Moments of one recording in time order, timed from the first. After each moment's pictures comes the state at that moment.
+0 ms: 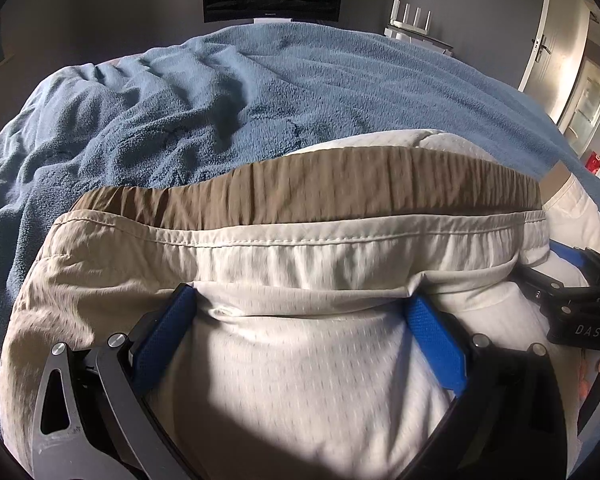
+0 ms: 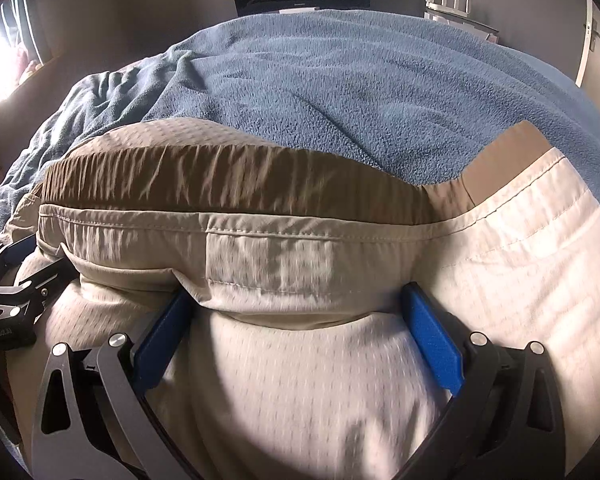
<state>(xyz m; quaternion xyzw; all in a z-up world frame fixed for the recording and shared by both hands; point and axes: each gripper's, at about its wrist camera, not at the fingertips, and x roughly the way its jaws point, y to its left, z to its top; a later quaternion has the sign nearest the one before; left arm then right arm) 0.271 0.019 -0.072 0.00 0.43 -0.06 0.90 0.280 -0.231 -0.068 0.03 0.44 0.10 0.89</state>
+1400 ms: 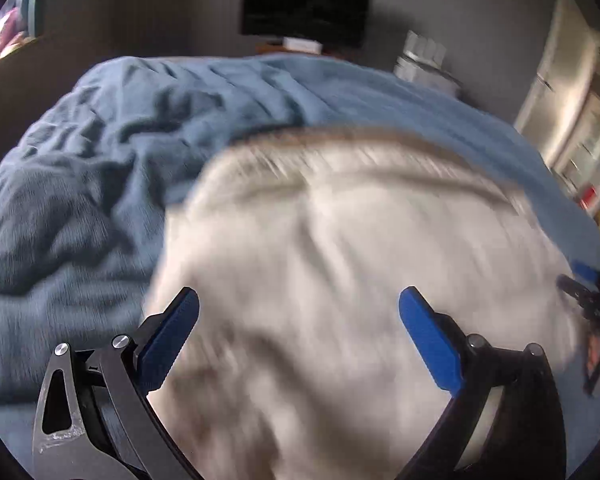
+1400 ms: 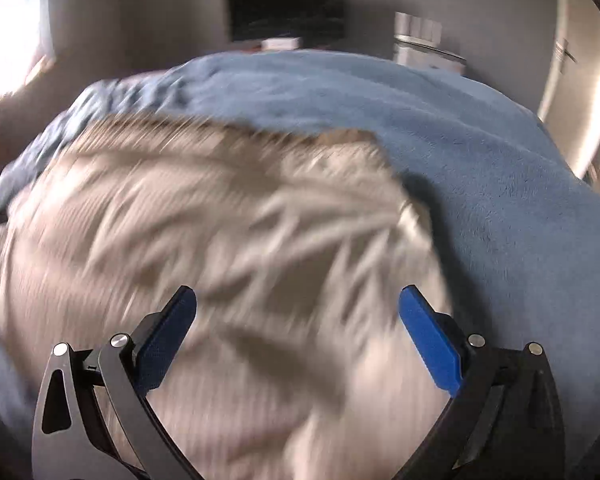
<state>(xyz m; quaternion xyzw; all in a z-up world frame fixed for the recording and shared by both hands) 0.128 0.075 -0.008 -0.03 0.42 -0.06 0.91 0.139 -0.329 -0.024 -0.03 0.40 0.10 0.91</state>
